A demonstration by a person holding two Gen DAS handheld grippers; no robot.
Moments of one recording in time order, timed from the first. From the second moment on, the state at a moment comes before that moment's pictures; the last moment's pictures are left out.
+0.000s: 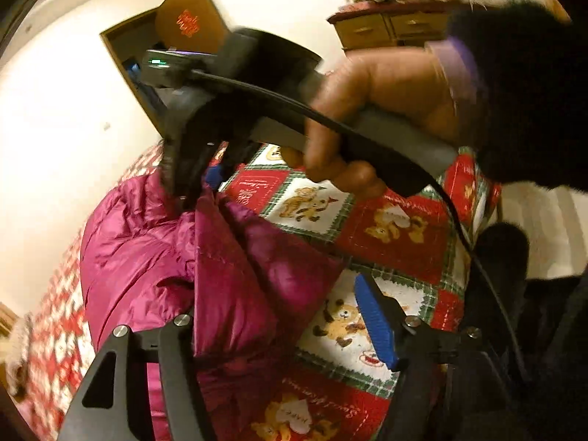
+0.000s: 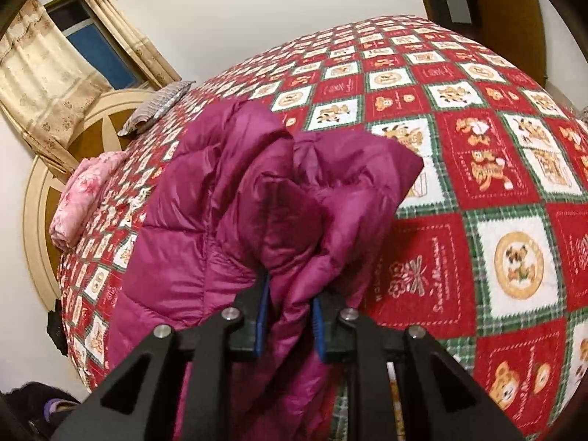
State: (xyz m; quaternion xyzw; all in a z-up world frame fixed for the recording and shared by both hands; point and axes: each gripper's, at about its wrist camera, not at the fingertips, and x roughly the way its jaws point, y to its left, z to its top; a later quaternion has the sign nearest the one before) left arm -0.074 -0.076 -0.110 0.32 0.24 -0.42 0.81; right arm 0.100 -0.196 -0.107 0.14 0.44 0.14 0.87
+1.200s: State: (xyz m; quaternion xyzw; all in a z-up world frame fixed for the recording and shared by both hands) left arm 0.117 -0.015 -0.091 -0.02 0.37 -0.11 0.92; right arm 0.103 -0.186 -0.022 0.23 0.36 0.11 0.90
